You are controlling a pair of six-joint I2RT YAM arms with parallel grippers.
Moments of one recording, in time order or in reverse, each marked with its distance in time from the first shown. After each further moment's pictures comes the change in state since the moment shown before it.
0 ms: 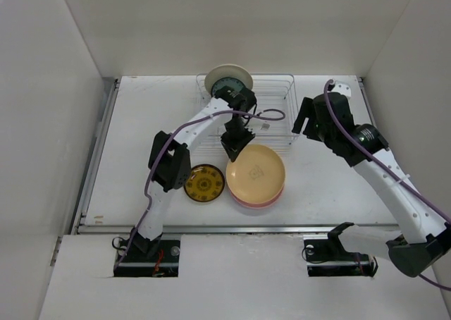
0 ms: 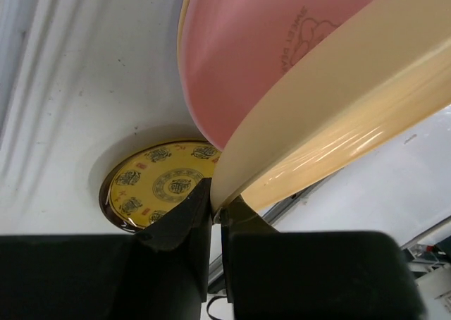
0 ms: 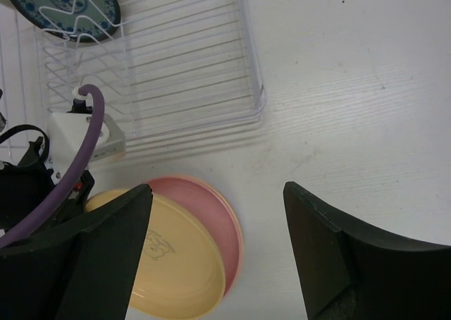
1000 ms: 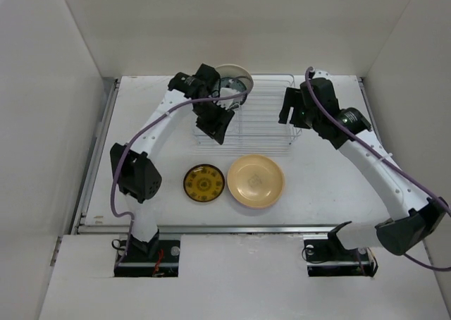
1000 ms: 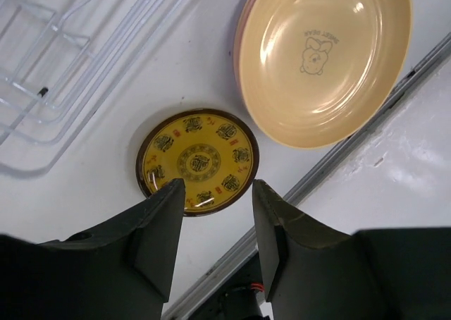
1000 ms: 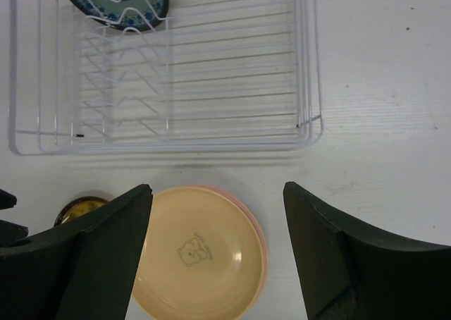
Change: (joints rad) left arm 0.161 -0.291 -0.134 0.117 0.069 -0.048; right arm 0.000 0.160 0.106 0.061 -0.102 -0.079
